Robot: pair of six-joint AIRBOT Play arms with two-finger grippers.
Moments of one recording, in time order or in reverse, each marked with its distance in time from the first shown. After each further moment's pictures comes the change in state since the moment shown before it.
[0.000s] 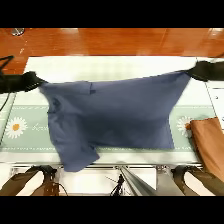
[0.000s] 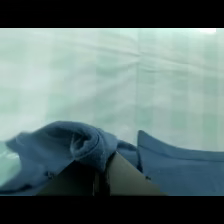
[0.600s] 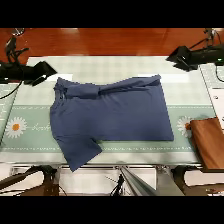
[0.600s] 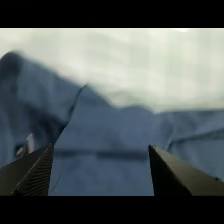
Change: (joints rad) left arm 0.023 -0.307 0.196 -0.066 -0.069 0.003; right arm -0.075 -0.511 0.331 0.208 0.067 -0.045
